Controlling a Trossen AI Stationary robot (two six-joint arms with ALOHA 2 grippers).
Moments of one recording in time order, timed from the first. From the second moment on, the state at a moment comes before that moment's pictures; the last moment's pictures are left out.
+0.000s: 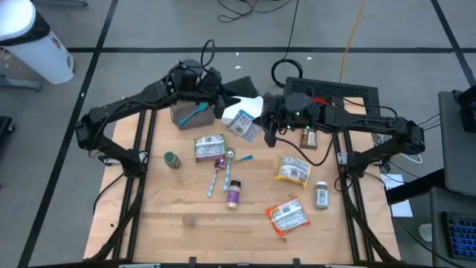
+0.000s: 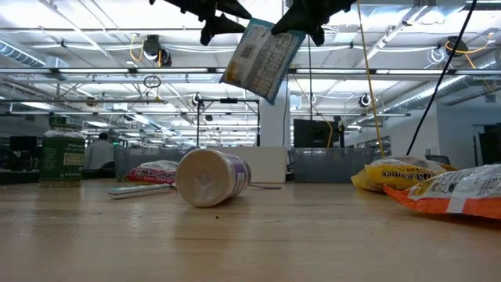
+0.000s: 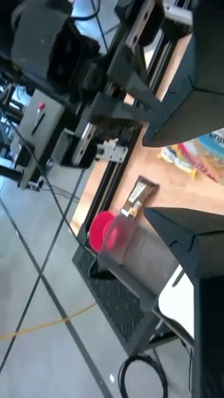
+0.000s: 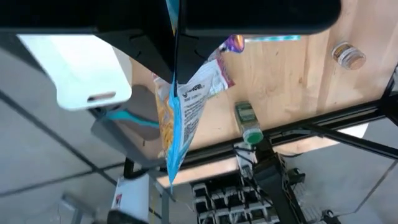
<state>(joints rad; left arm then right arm) 0.47 1.47 1.45 -0.31 0.31 -0.18 -0.22 1.32 1.21 -0.28 0.00 0.15</state>
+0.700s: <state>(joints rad) 0.54 1.47 1.45 -0.39 0.30 -0.13 -0.37 1.30 1.21 -0.34 -0.03 0.28</state>
